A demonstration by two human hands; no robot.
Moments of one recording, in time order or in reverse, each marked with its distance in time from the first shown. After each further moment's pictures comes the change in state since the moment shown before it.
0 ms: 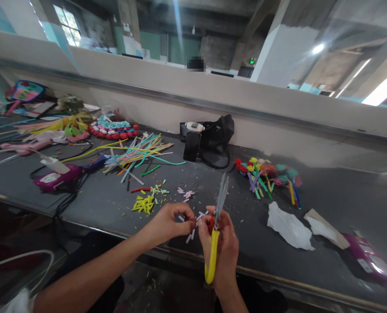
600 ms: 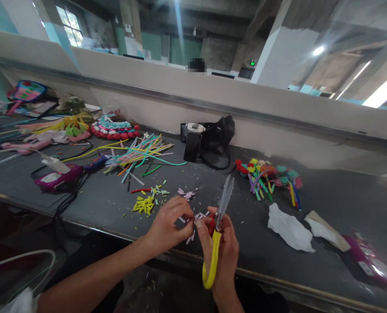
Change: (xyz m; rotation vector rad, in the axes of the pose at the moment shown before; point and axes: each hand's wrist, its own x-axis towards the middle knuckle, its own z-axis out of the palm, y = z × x) left_hand 0.002 -0.008 0.005 0.424 0.322 0.556; right_hand -0.004 -0.007 0.002 0.062 0.009 0.098
